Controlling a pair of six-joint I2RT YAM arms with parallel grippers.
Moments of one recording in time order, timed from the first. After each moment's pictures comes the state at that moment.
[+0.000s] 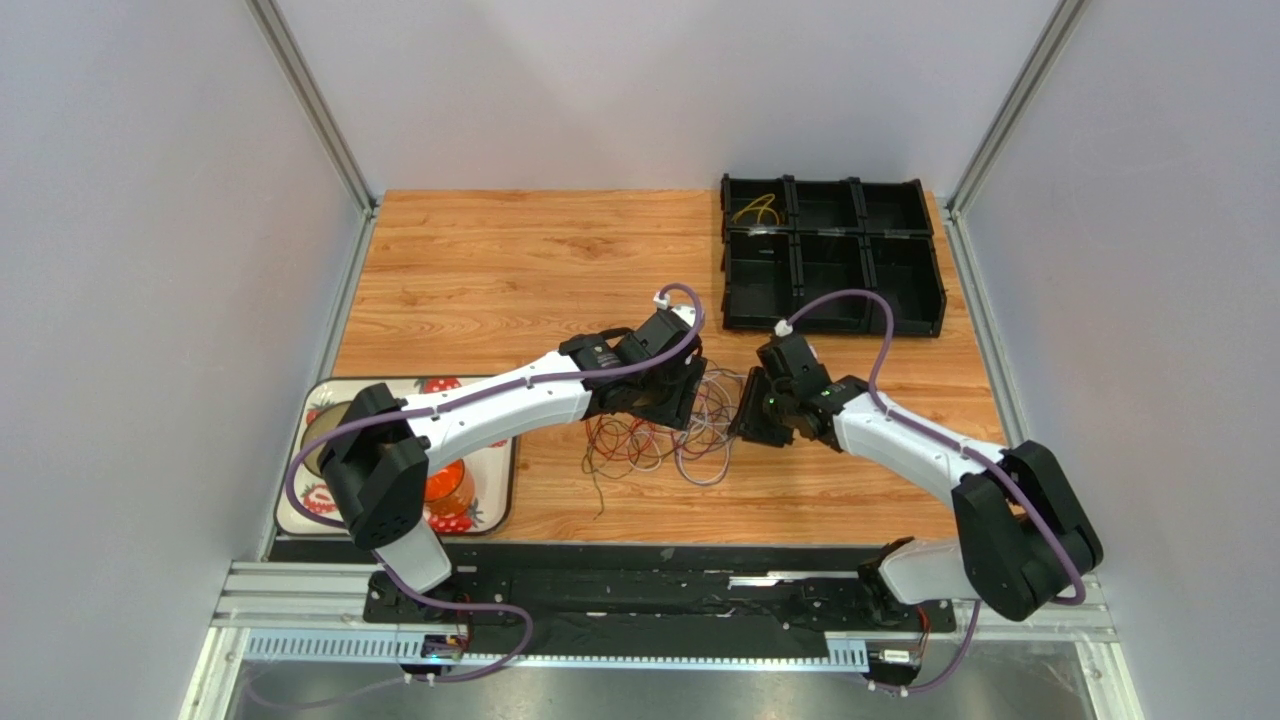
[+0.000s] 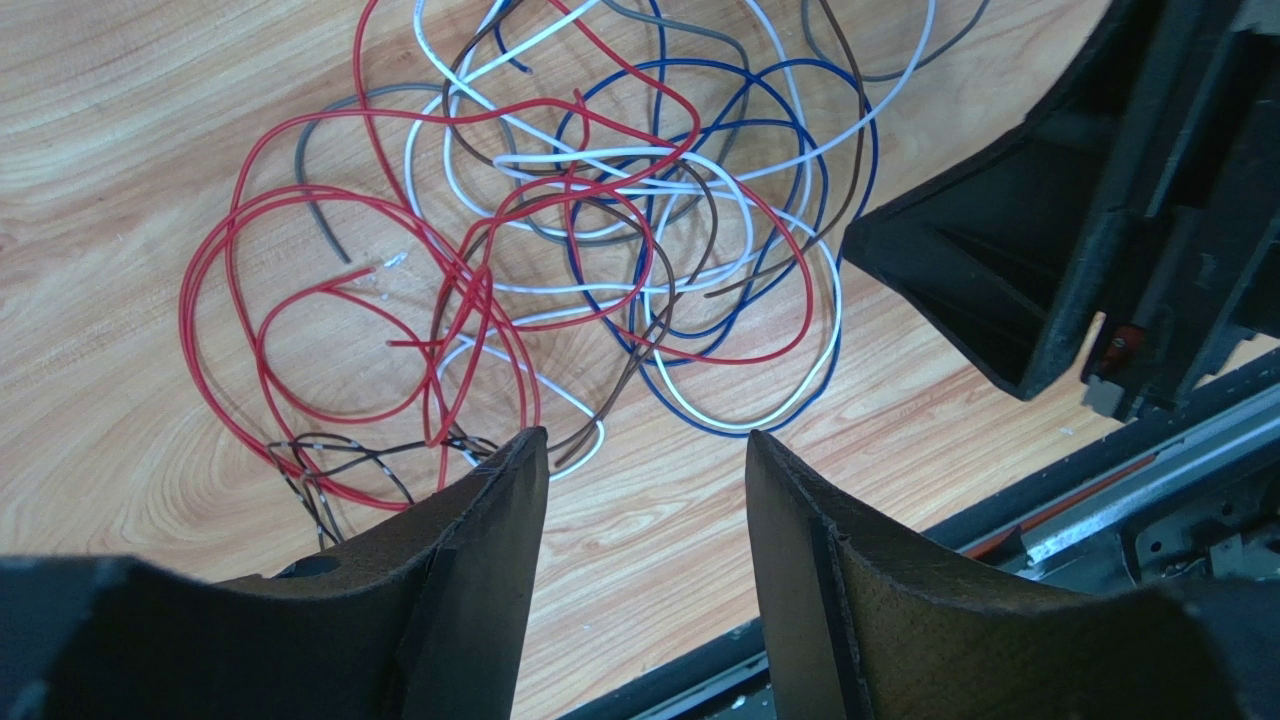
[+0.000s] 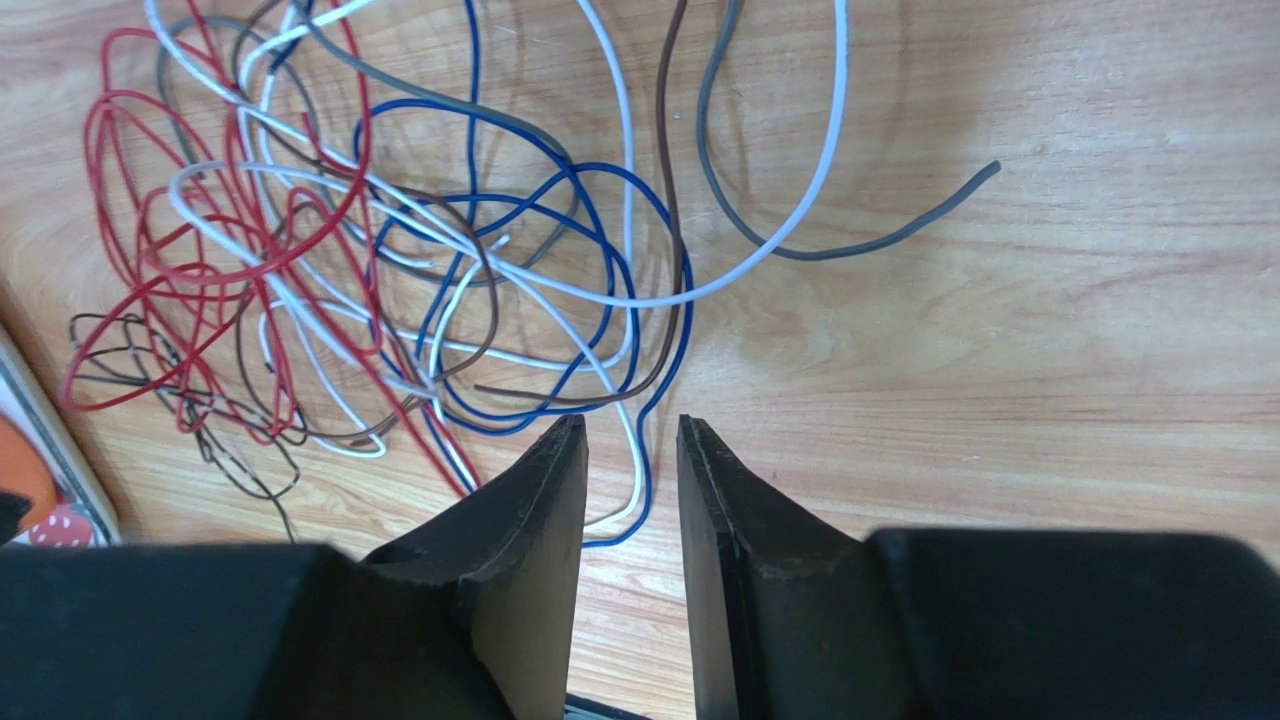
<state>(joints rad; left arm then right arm) -0.96 1.65 1.29 -0.59 -0.13 -0.53 0.53 1.35 0.71 -0.35 -0.04 0.77</state>
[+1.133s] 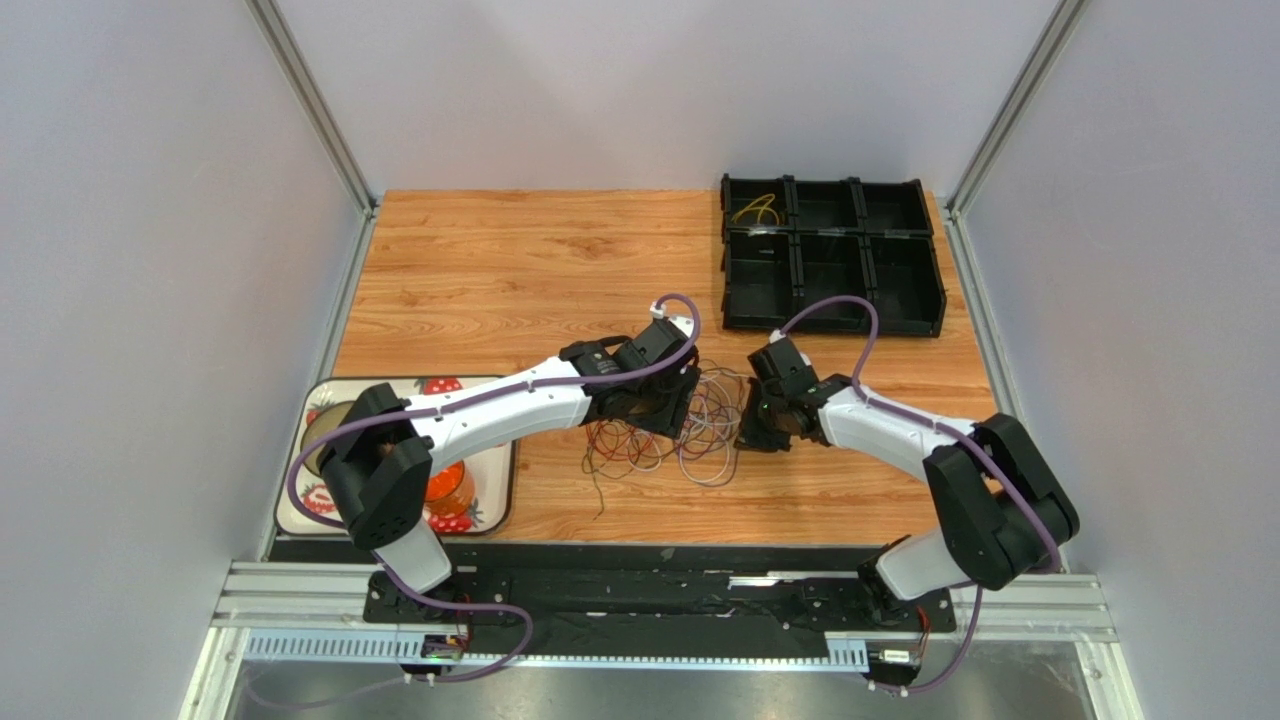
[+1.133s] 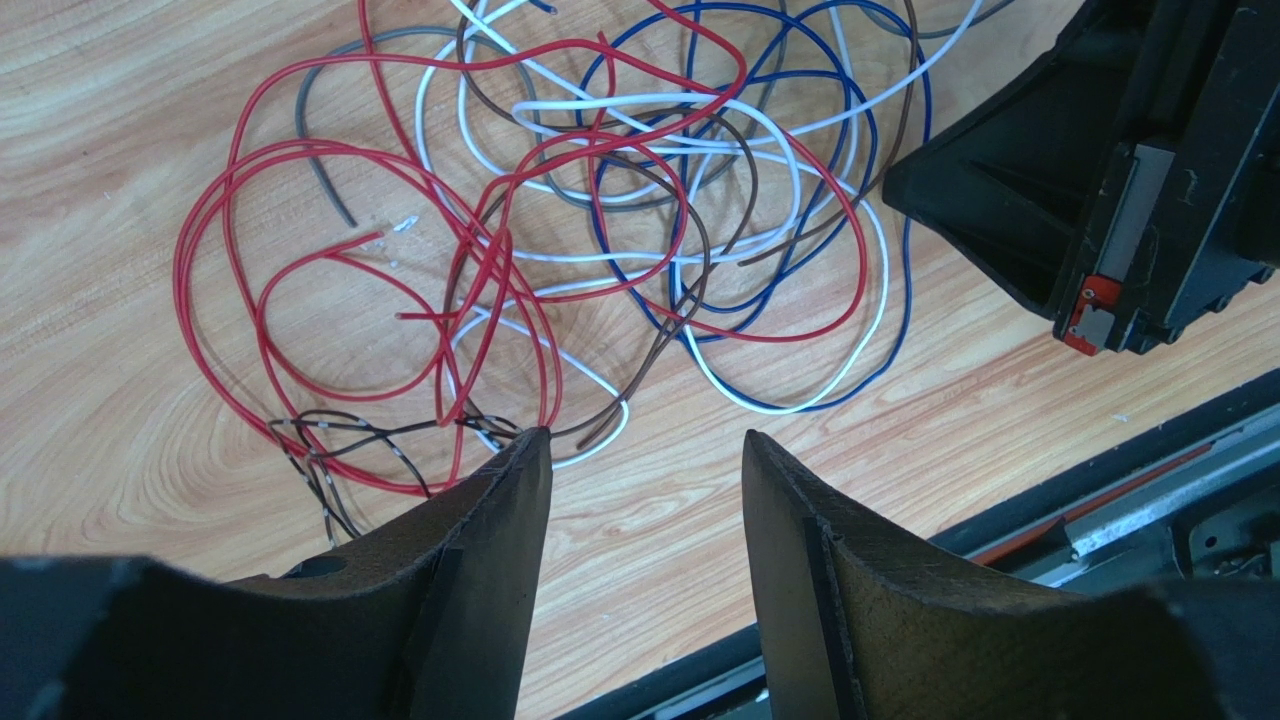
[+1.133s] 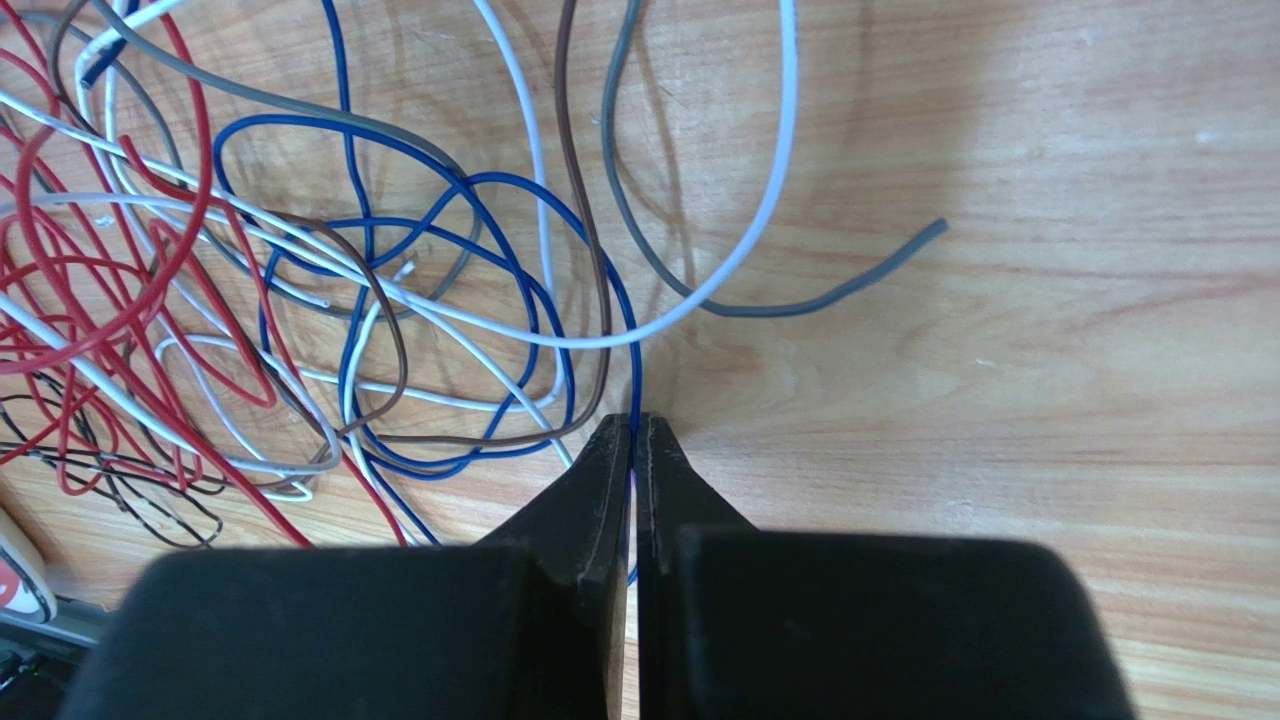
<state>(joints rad) -0.96 1.65 1.24 -0.58 -0.13 -0.53 0.54 1.46 0.71 -0.33 -0.03 0.78</state>
